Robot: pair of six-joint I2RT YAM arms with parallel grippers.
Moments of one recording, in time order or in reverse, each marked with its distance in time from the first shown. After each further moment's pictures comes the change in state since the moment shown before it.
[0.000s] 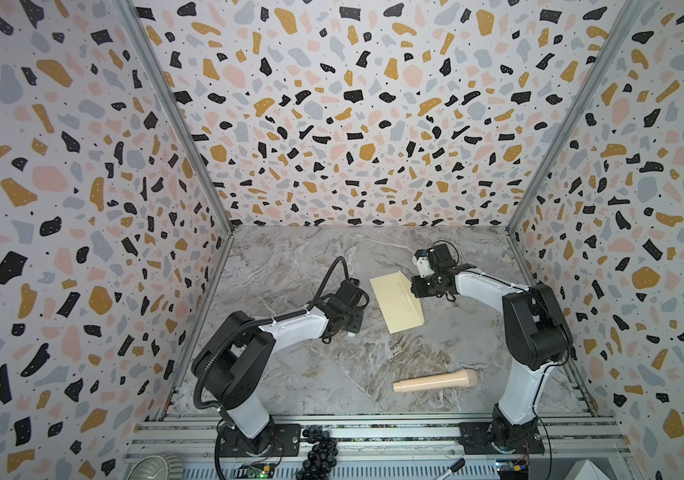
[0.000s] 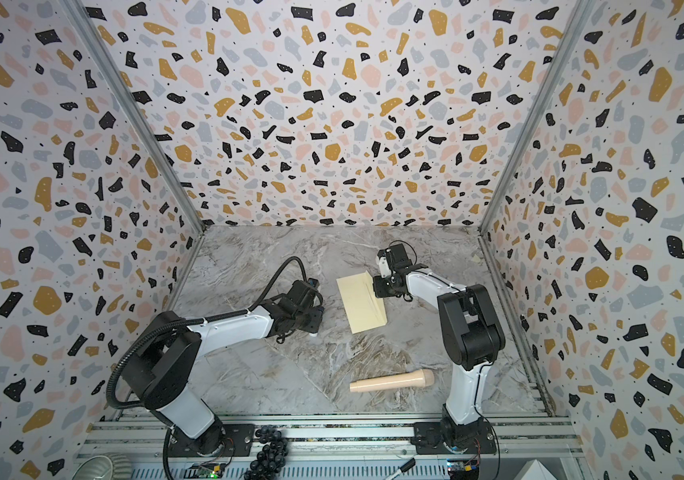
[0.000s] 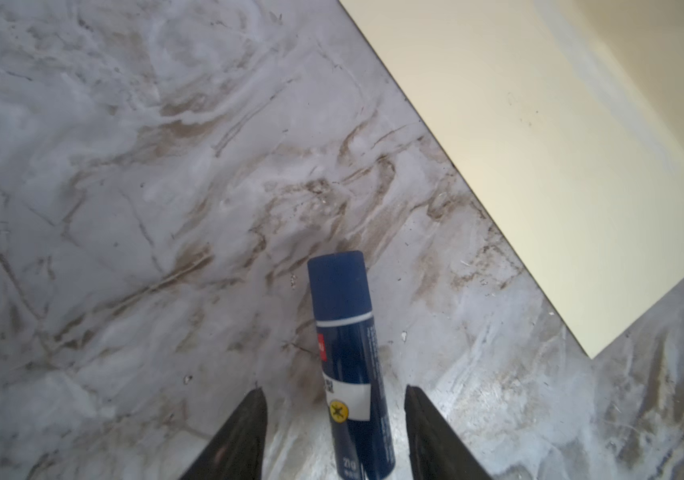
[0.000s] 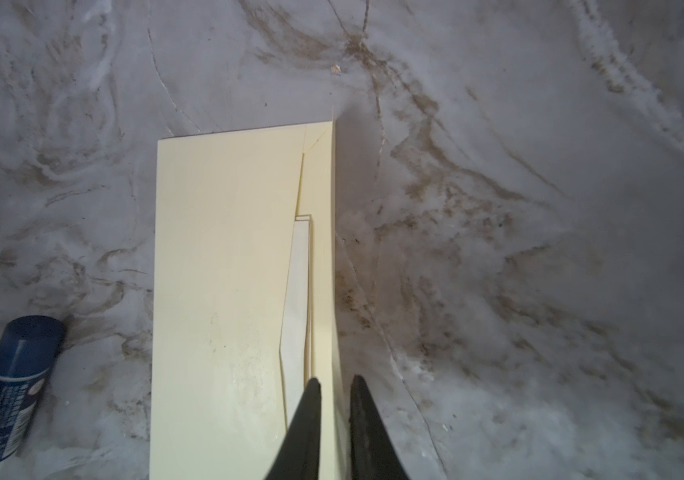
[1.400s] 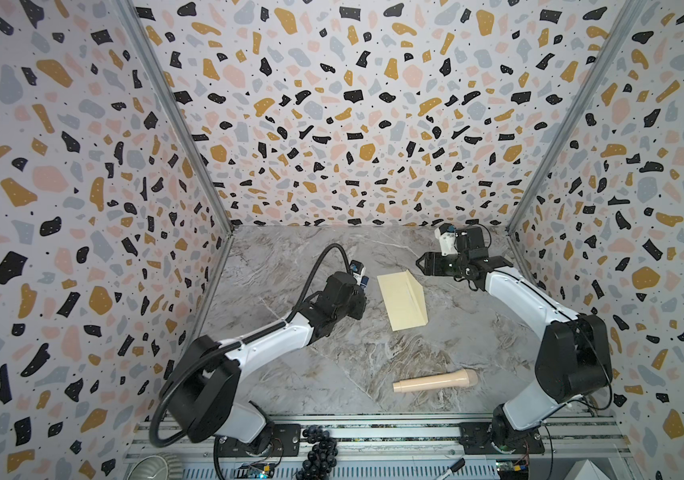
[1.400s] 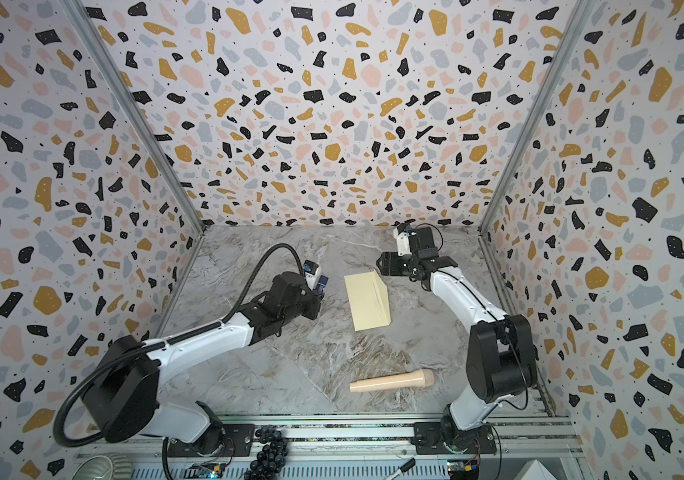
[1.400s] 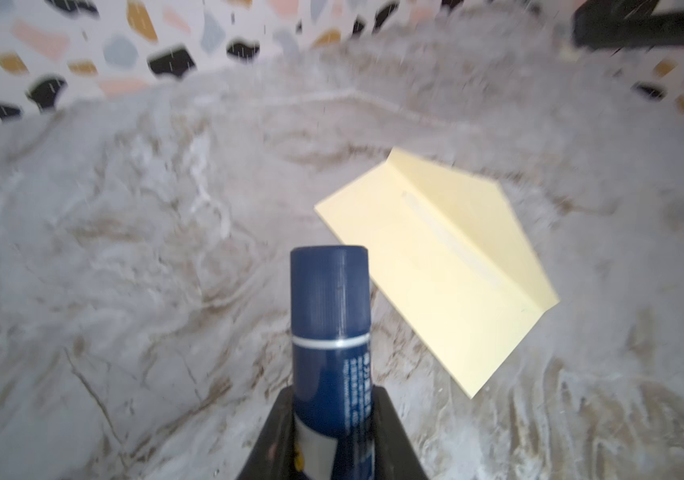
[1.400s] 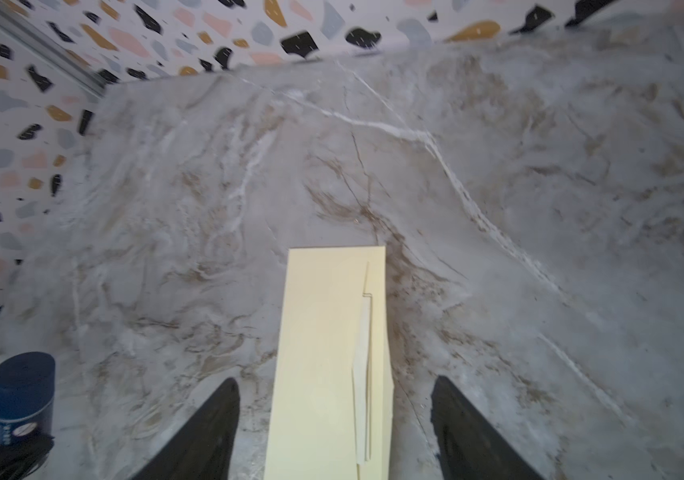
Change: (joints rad) left arm -0.010 -0.270 -0.059 0.259 0.011 0.156; right arm -0.080 -0.291 0.035 0.000 -0.118 0.061
